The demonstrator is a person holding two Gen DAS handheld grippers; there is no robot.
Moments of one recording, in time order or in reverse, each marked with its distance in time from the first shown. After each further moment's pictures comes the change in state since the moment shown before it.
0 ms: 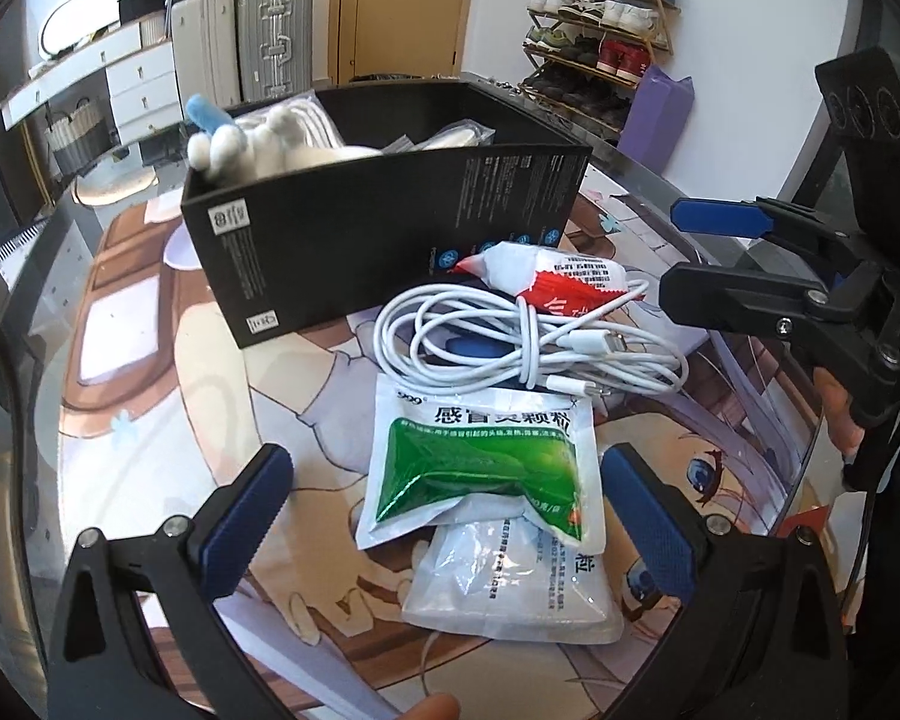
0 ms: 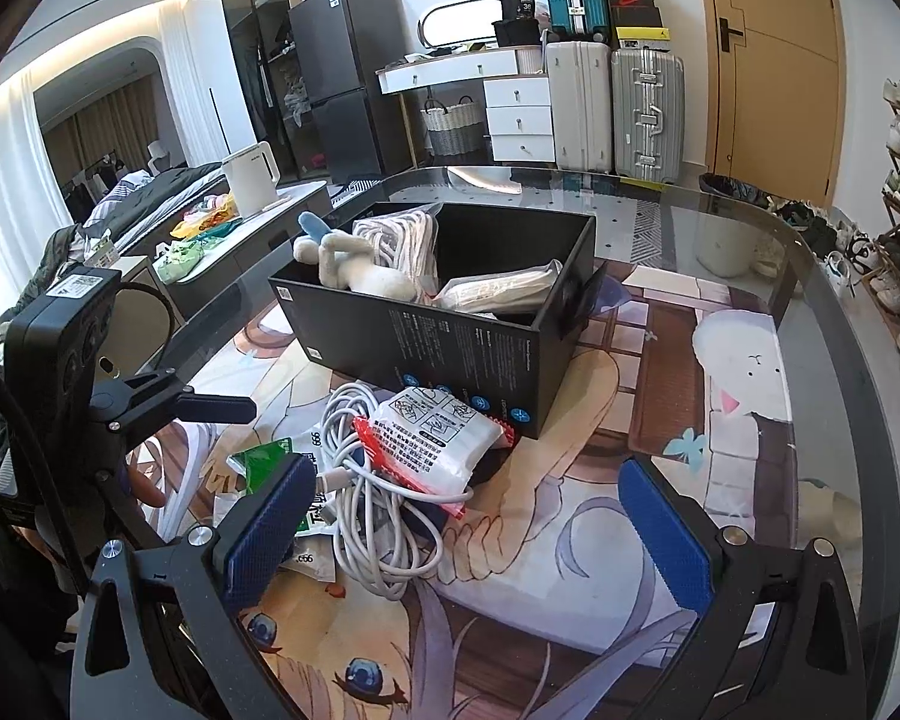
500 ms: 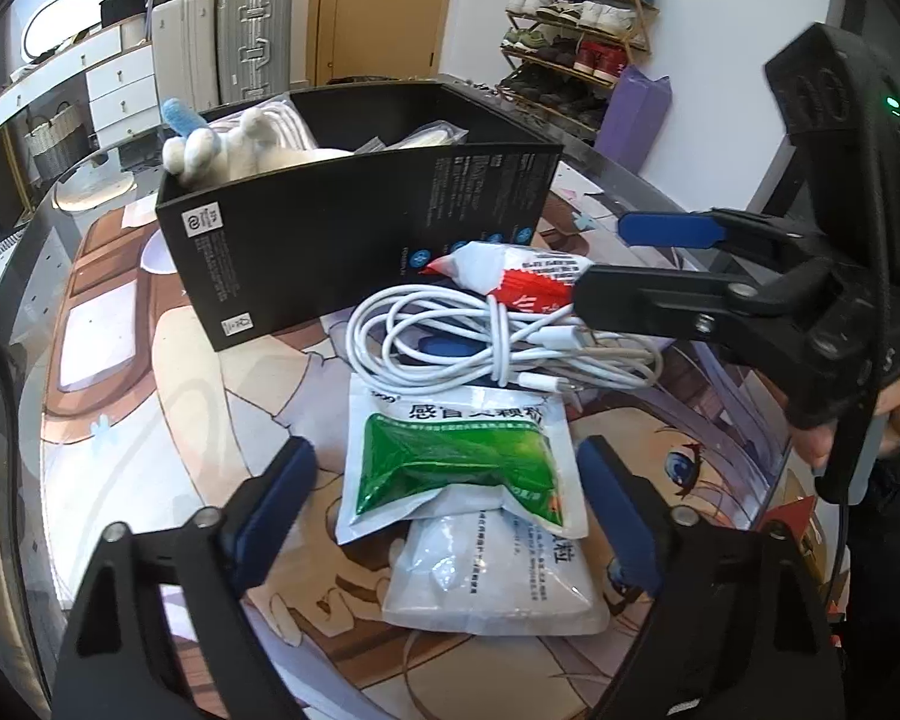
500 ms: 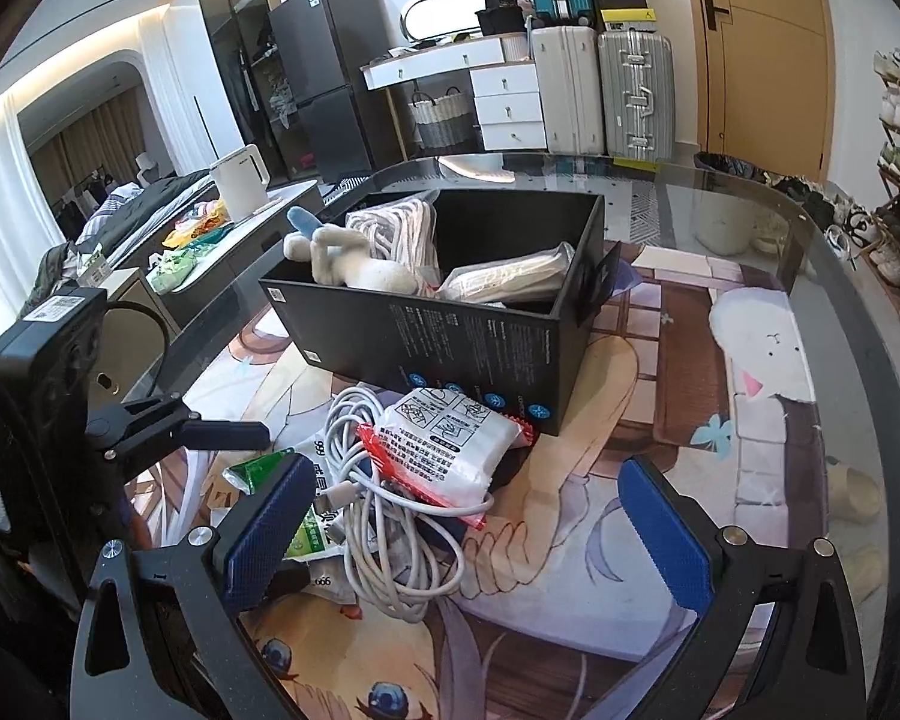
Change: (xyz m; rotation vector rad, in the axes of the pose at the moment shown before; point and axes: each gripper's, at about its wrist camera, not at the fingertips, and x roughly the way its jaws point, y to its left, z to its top) left arm -0.004 -0.005 -0.001 0.031 -0.012 -0.055; right arm 0.020 0.004 0.003 0.077 0.026 0.012
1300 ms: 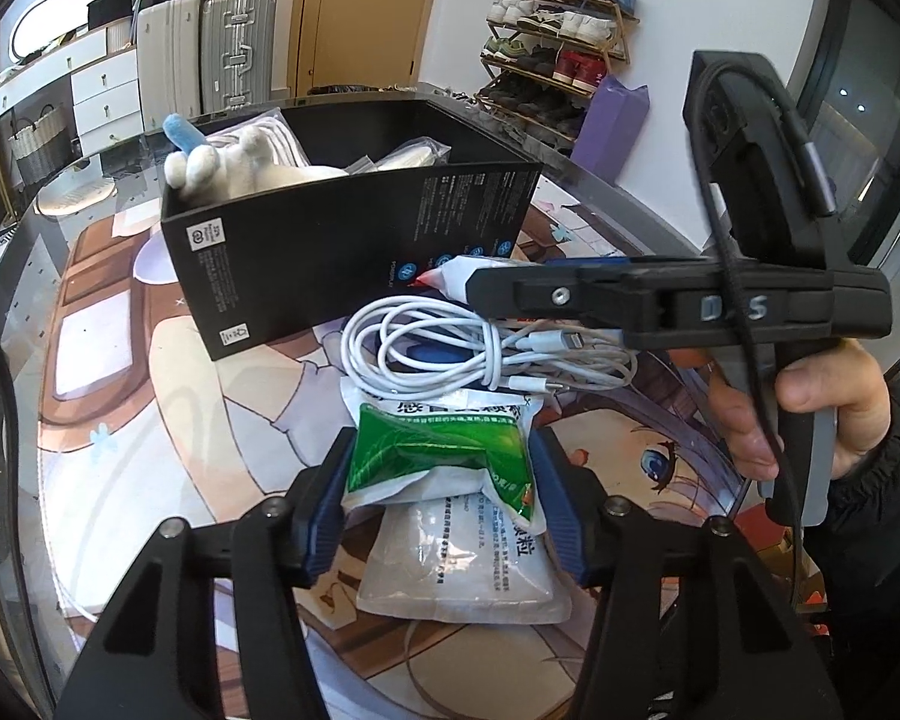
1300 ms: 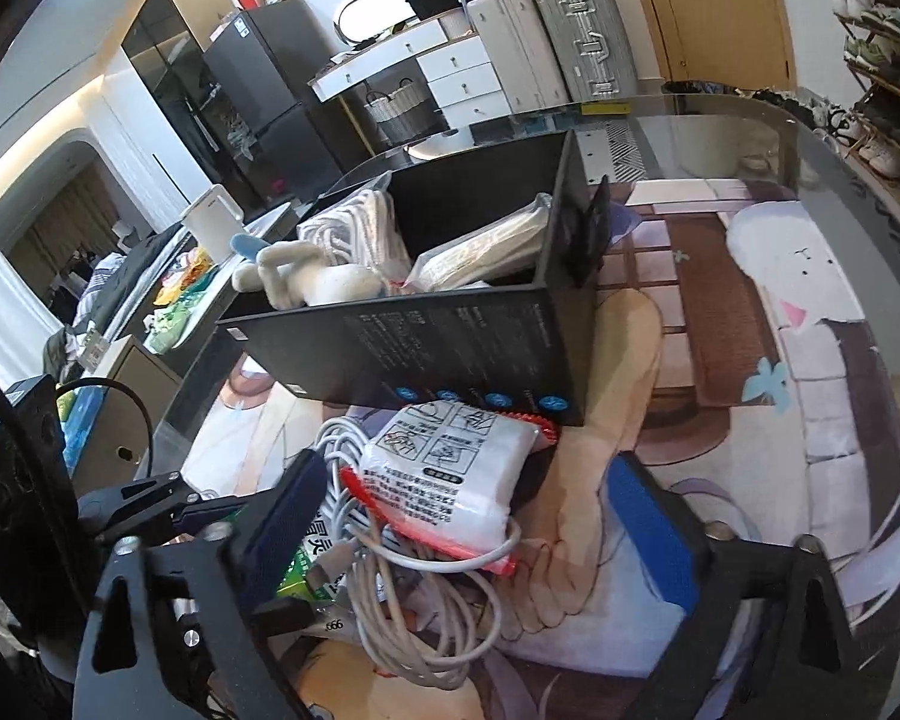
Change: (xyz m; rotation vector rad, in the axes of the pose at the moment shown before) left arm -0.017 0.007 0.000 0.008 -0.017 -0.056; right arm 0.034 -0.017 0.005 0.206 0.044 0.045
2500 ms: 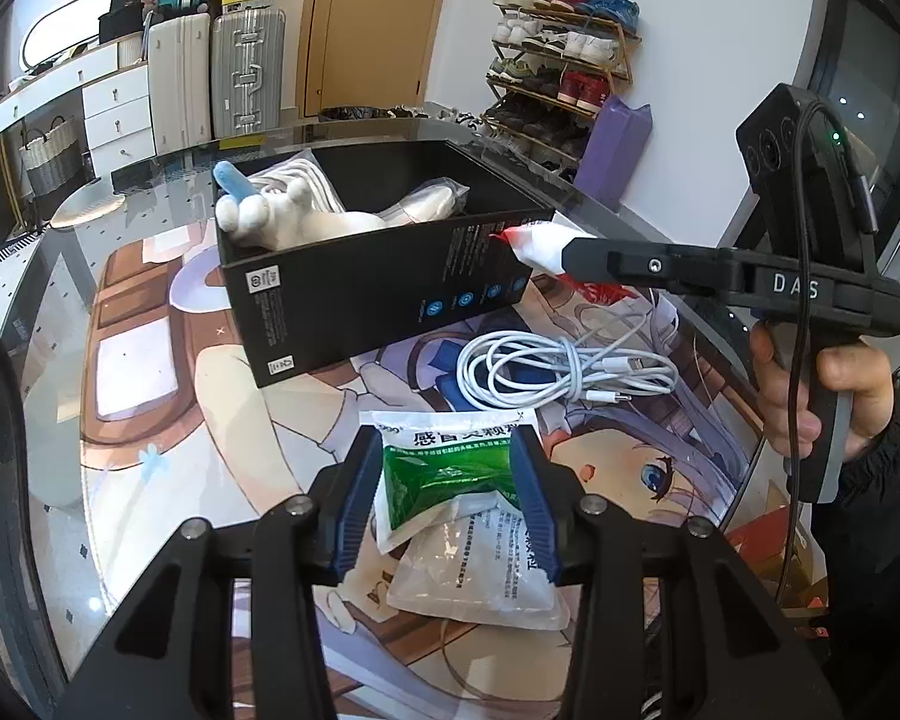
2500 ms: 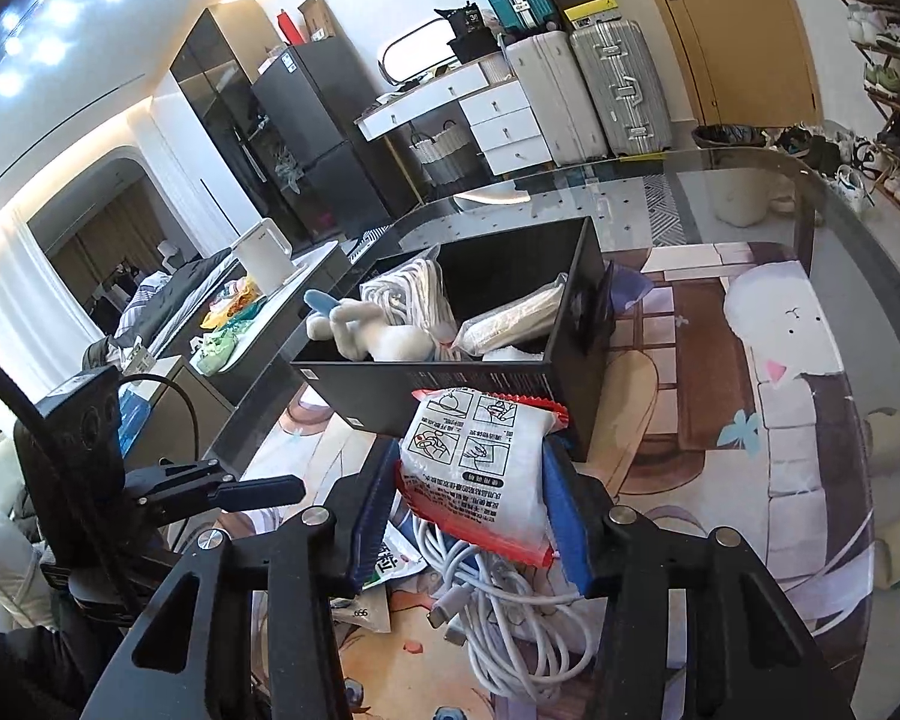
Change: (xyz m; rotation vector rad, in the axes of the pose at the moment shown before) left arm -0.019 0.013 0.005 0.001 -0.044 0.023; right arm -0.057 -0.005 0.000 -0.048 -0.118 0.106
